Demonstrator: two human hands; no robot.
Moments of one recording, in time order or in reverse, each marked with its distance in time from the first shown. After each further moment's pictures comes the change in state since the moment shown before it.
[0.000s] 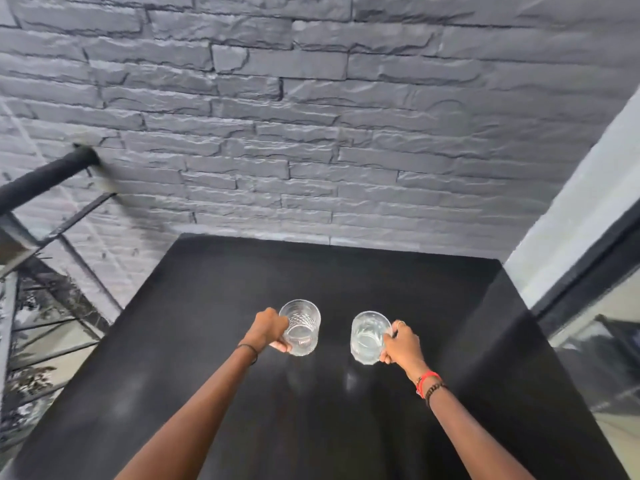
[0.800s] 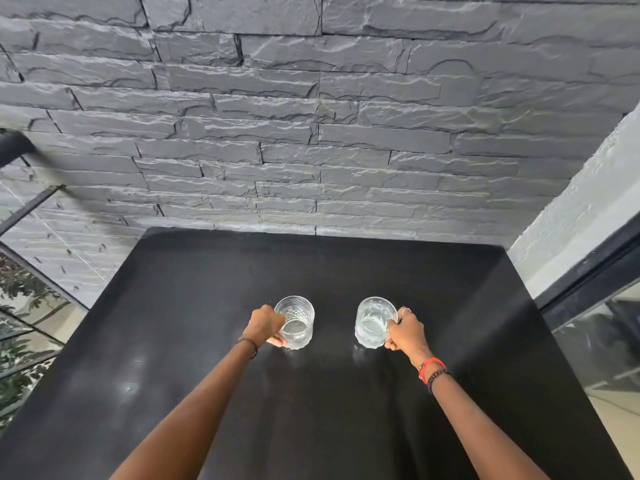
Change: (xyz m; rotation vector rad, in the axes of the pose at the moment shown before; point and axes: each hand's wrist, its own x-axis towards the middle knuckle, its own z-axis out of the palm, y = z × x) left_hand 0.085 0.028 0.039 0.168 -0.052 -0.144; right_hand 0.092 0.015 -0.015 0.013 0.004 0.114
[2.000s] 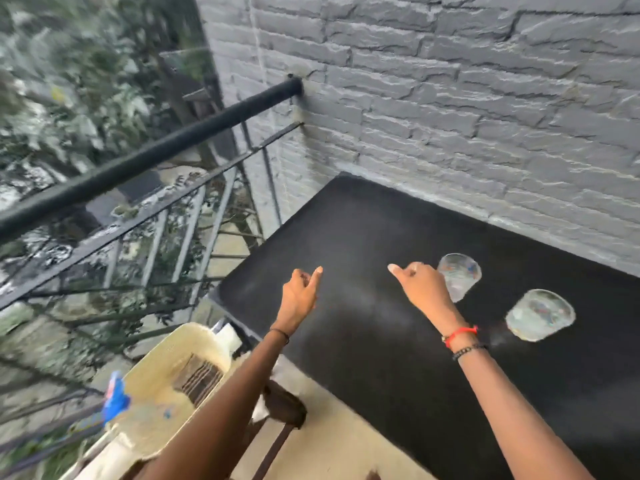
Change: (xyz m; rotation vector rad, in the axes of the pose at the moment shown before) left_hand -0.162 -0.238 -0.078 -0.501 0.708 0.127; right_hand -0.214 -0.125 0.146 -0.434 -0.256 -0.676
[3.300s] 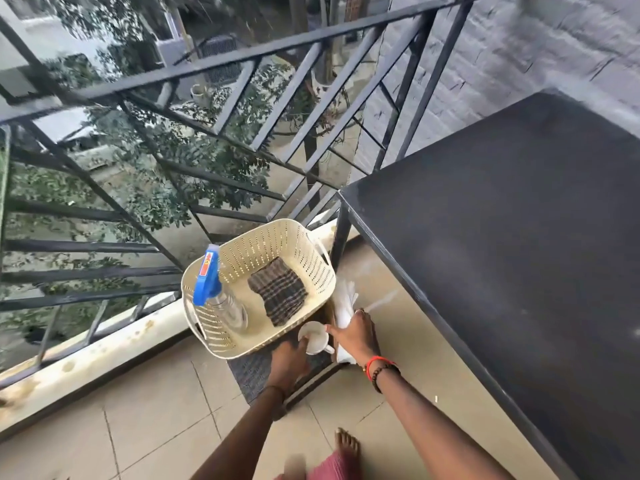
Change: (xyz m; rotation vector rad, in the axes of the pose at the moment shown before) left_hand -0.072 -0.406 -0.075 0.130 -0.111 -0.697; right_hand -0.109 -0.060 0.452 -0.098 -0.540 0.006
